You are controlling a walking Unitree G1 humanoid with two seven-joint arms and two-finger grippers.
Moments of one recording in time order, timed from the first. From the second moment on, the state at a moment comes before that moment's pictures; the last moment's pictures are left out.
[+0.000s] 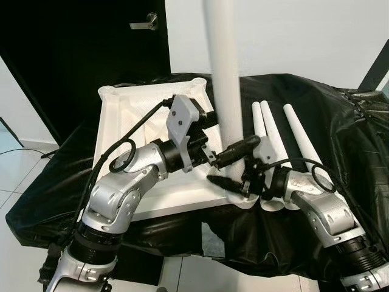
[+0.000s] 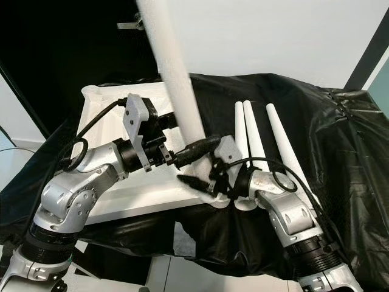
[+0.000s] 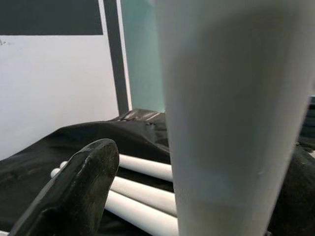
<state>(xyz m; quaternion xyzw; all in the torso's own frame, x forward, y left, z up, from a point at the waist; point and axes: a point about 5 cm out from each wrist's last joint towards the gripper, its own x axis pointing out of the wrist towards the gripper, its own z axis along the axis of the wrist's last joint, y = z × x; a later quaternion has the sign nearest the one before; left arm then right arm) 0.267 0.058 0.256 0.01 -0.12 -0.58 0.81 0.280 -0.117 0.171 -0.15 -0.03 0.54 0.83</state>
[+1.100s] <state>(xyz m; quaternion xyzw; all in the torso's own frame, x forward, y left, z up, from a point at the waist) 0.269 0.055 0.266 -0.02 -0.09 -0.59 0.80 0.293 -0.119 0.181 -0.14 -0.05 0.48 0.86</state>
